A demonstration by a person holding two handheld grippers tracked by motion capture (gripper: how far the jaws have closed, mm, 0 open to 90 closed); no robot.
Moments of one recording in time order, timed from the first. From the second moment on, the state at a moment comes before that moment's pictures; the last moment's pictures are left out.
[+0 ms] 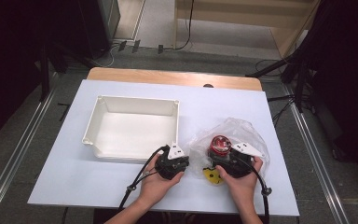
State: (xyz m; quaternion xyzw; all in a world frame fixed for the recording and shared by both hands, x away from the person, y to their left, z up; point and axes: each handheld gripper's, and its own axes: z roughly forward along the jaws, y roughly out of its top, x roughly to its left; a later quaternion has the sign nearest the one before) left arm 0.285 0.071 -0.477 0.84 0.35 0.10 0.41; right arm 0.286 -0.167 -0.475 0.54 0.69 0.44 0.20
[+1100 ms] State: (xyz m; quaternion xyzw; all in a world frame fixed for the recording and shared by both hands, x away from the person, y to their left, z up) left arm 0.284 0.073 -0.477 0.83 0.35 0.10 0.42; right arm 0.286 -0.164 -0.443 0.52 0.68 0.46 0.22
